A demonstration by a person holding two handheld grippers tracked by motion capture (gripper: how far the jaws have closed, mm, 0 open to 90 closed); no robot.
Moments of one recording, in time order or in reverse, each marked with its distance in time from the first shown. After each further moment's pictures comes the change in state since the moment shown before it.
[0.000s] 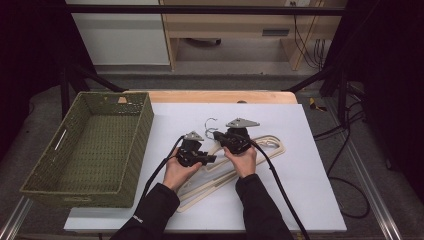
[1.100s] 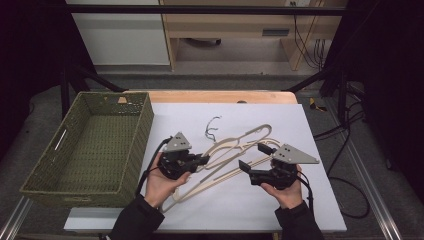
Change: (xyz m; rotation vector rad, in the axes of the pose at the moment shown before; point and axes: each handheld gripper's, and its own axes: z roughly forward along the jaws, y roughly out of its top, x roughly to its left) left arm -0.072 0.014 -0.112 -0.175 0.052 0.154; right arm 0.015 -0.033 -0.154 -0.203 0.013 -0.088
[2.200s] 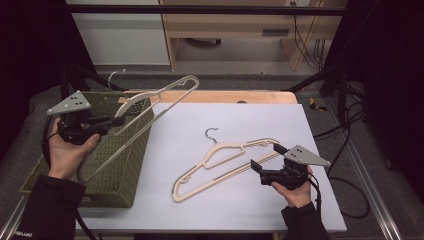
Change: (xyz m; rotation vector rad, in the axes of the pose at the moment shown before) left arm 0.121 0.018 -0.170 -0.069 0.245 0.039; right arm -0.021 -0.012 -0.012 0.009 -0.101 0.030
